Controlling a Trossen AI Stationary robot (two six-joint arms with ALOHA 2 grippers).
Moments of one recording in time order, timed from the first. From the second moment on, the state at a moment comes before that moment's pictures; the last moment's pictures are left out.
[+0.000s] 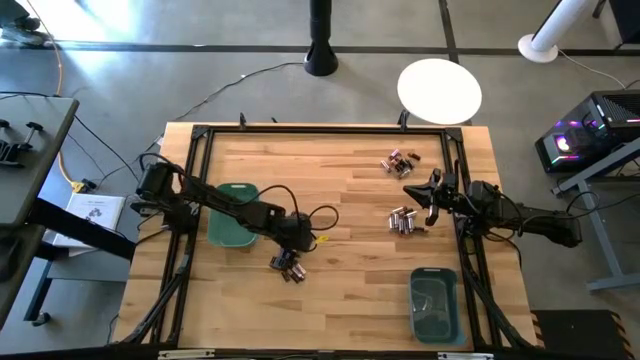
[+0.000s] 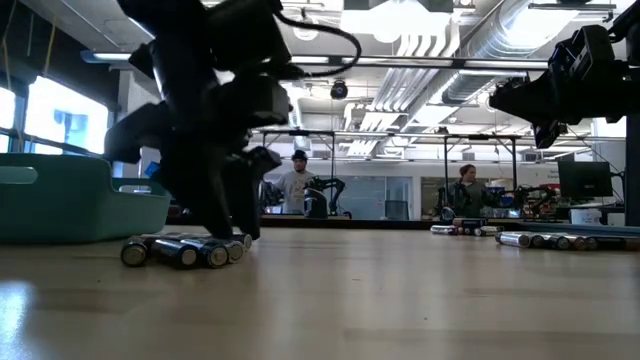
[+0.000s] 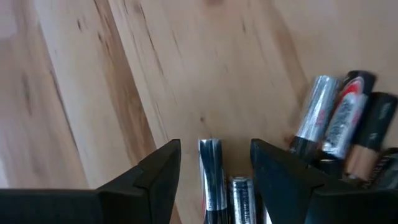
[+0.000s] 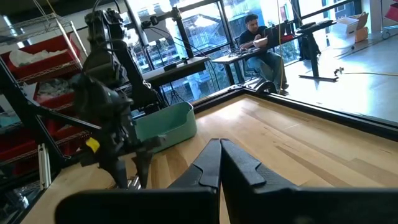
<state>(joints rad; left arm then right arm) -0.16 1.79 0.96 -0.29 0.07 0.18 -0.17 0.01 0.01 0.03 0.10 0.31</state>
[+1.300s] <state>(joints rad) -0.12 1.80 0.95 -0.29 0.00 0.08 -0.17 0.01 0.01 0.03 0.10 0.31</state>
